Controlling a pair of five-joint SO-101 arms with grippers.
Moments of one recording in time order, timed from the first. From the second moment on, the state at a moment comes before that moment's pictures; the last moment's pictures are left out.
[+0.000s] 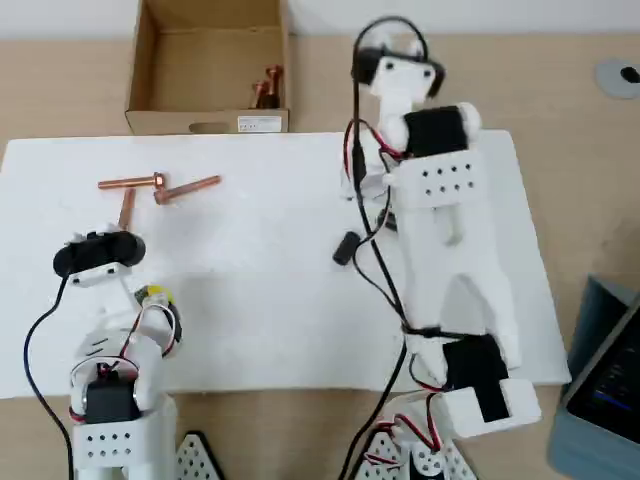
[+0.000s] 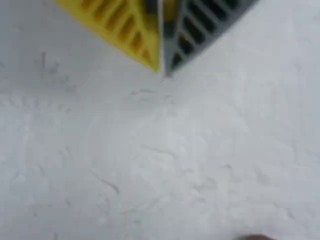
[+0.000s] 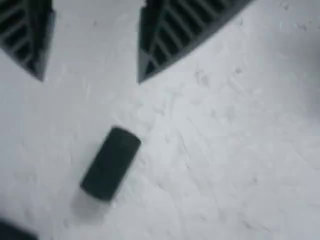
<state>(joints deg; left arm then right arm) -8.6 -103.9 94.5 60.7 1.1 -16.5 -1.6 -12.5 101.2 -30.5</state>
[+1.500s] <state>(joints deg) -8.6 -103.9 94.8 60.4 1.1 -21.3 24.7 -10.7 93.6 -39.4</state>
